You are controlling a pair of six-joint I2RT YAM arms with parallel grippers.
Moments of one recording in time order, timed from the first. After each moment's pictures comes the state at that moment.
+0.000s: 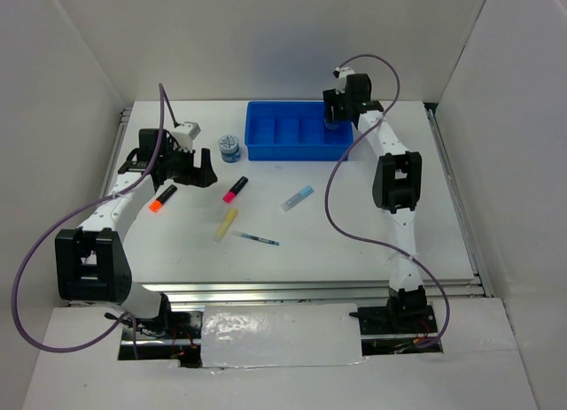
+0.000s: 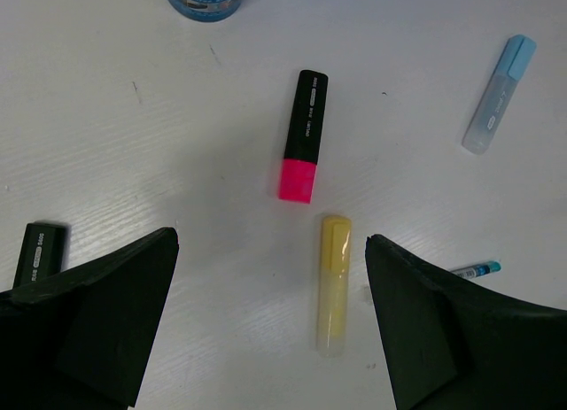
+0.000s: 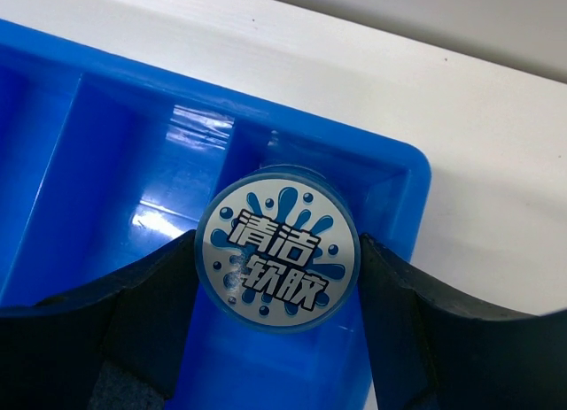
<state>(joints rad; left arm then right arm) -0.01 1.47 1.09 -0.38 0.44 0.07 0.14 2.52 2.33 -0.38 -0.13 -0.08</state>
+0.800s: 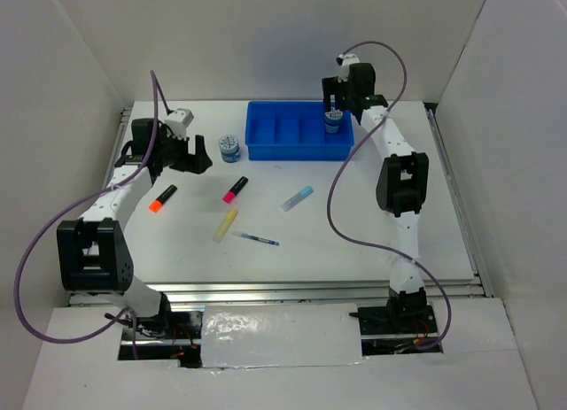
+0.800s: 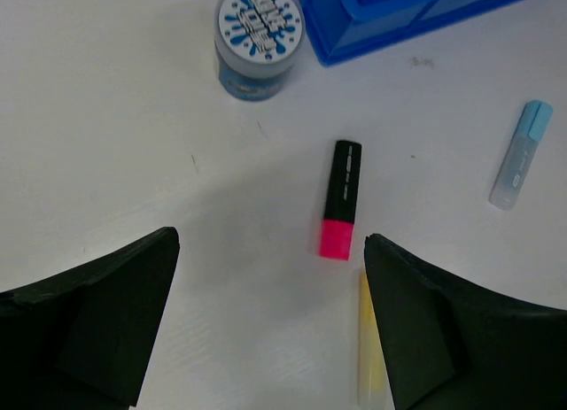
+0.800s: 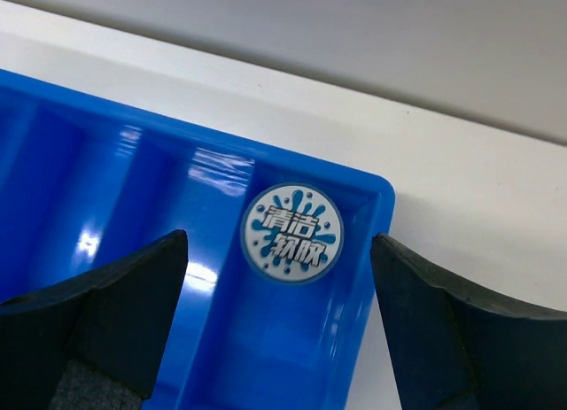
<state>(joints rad) 0.04 1.51 1.13 -0.28 0.44 0.08 0.15 2.44 2.29 -0.33 -0.08 -0.06</state>
